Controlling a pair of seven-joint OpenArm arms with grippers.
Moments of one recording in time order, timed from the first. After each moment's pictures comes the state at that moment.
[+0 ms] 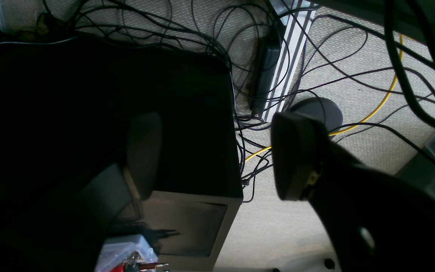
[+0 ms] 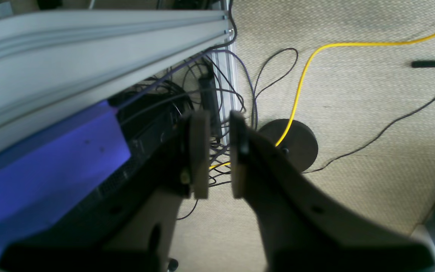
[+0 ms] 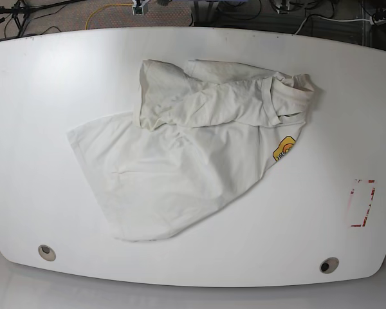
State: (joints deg) left arm 13.0 -6.1 -1.2 10.8 -6.3 -6.4 -4.2; right arm -15.4 0.3 25.4 14.0 -16.0 21.0 10.7
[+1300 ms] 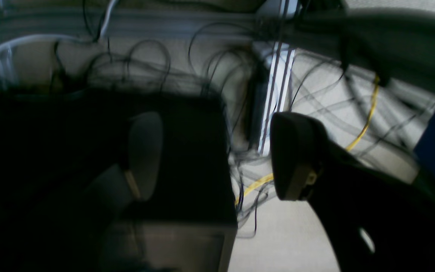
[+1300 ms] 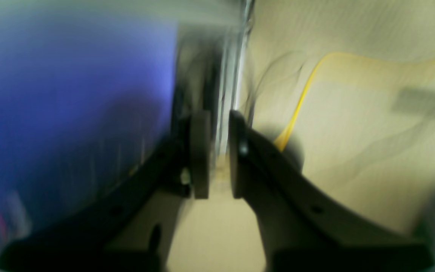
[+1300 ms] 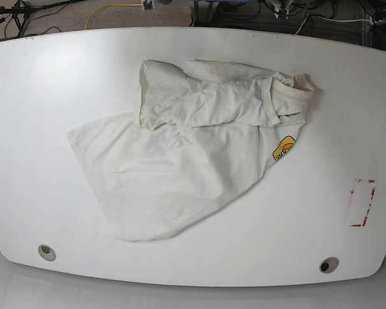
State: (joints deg) left arm 22.4 -6.0 -0.3 31.5 -5.7 -6.4 -4.3; right arm -28.4 -4.2 17.1 38.4 -15.9 21.4 11.4
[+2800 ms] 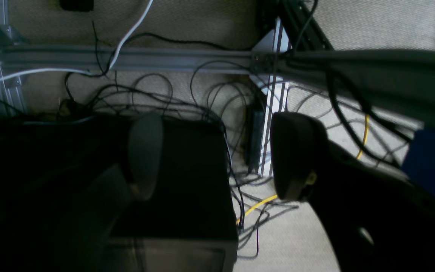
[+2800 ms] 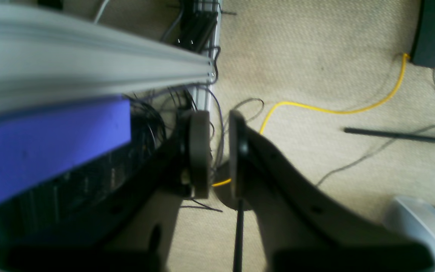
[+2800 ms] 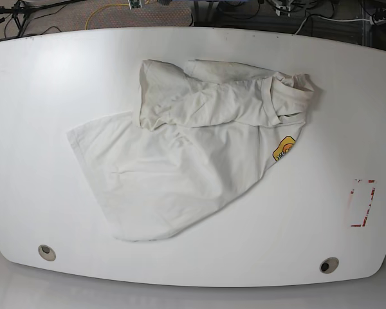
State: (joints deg) left arm 26.3 -6.0 -0.3 35.3 -5.9 -6.4 -10.0; right arm -34.7 -2.1 17.4 48.7 -15.9 21.5 10.8
